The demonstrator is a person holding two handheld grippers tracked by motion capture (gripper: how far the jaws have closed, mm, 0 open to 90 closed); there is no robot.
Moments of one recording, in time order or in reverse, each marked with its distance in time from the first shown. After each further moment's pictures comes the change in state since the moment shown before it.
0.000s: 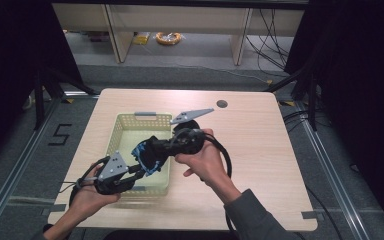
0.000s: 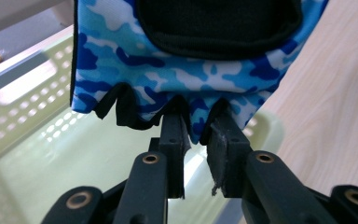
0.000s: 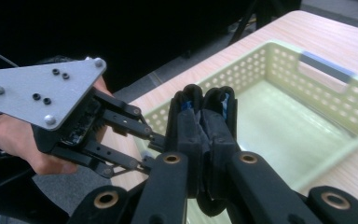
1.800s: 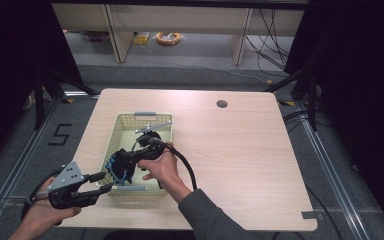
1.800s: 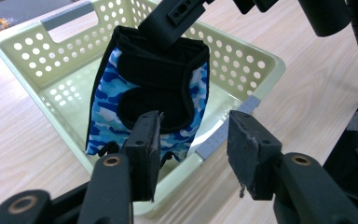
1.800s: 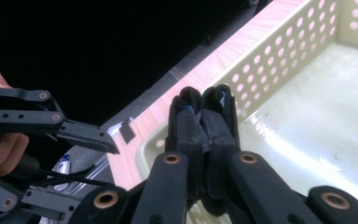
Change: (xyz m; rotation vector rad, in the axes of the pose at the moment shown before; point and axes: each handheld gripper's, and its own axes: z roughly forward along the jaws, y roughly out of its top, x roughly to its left) left arm 0.022 -0.040 -0.073 0.024 0.007 -0.079; right arm -0.001 -0.018 0.123 0.037 0.094 0.211
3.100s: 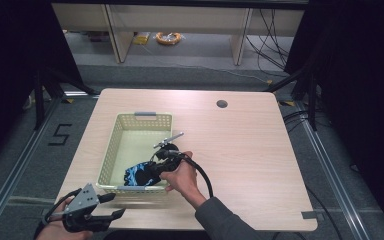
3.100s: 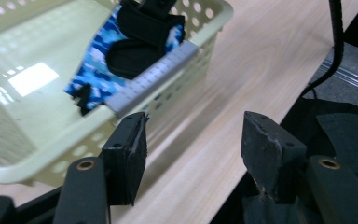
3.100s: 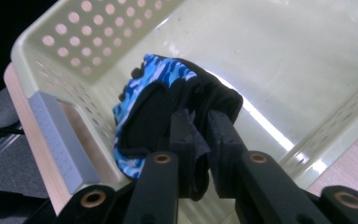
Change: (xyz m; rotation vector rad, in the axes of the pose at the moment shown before) left arm -0.045 -0.031 0.019 0.084 -0.082 -0.002; right arm -0.035 -0.043 -0.018 0.216 -0.259 -0.030
